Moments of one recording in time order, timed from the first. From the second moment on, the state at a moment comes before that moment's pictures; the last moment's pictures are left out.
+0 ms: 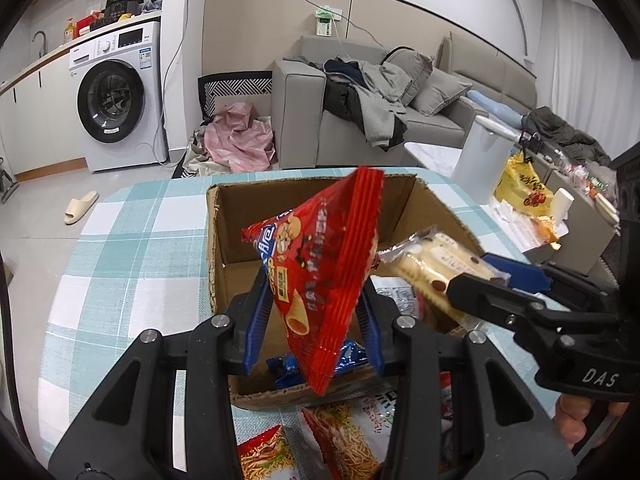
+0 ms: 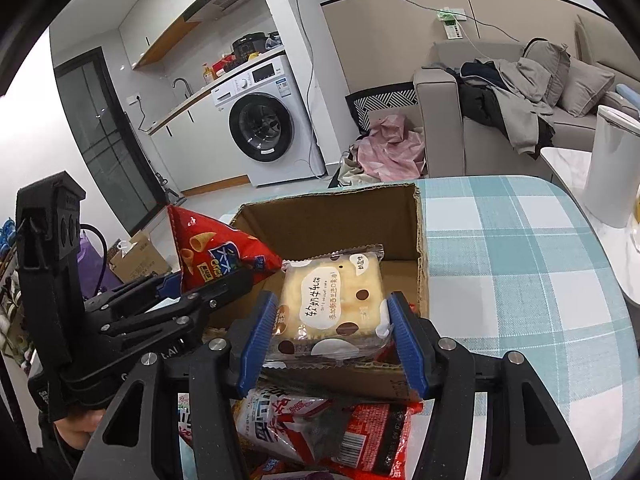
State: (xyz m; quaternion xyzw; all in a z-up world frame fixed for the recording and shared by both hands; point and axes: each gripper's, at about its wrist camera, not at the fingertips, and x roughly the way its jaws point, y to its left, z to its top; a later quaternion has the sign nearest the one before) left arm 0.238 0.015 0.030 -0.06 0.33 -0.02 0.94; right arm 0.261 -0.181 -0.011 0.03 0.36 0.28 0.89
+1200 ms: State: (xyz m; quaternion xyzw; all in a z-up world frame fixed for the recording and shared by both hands) left arm 0.133 0.015 0.053 -0.04 0.31 0.01 0.95; right arm 0.198 -0.226 -0.004 0.00 0.33 0.26 0.91
